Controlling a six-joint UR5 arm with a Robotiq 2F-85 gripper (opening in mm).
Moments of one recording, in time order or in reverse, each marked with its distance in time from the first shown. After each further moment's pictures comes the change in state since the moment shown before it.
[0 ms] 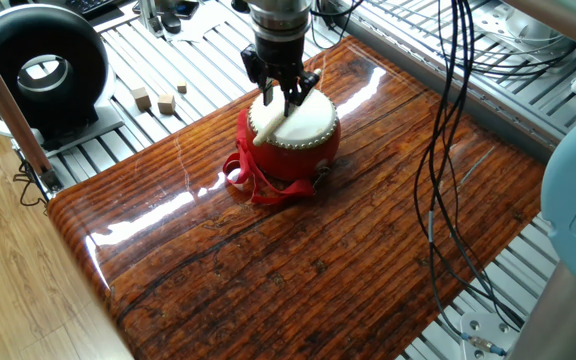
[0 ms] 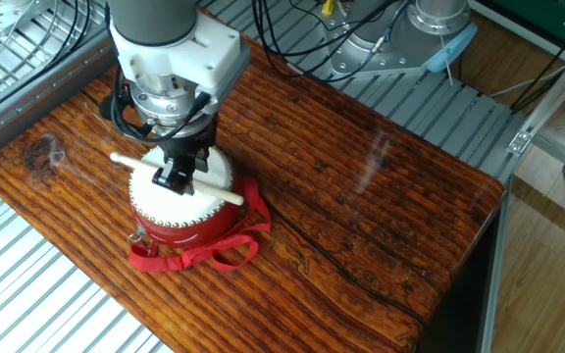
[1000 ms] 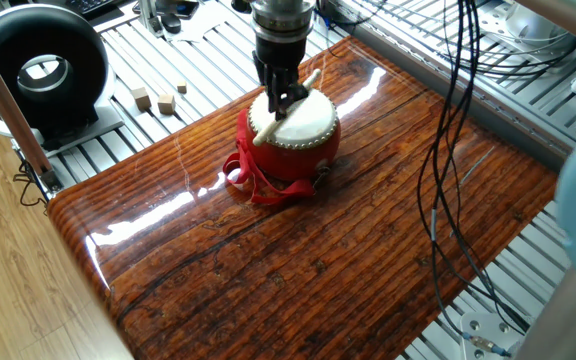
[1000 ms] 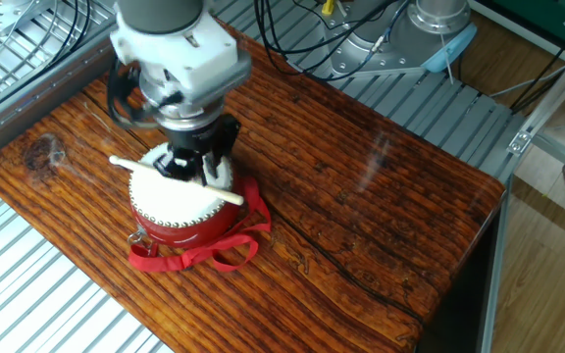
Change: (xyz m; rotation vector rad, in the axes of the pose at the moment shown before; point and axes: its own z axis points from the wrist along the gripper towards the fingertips) arm 0.002 0.017 -0.012 0.031 0.033 0.681
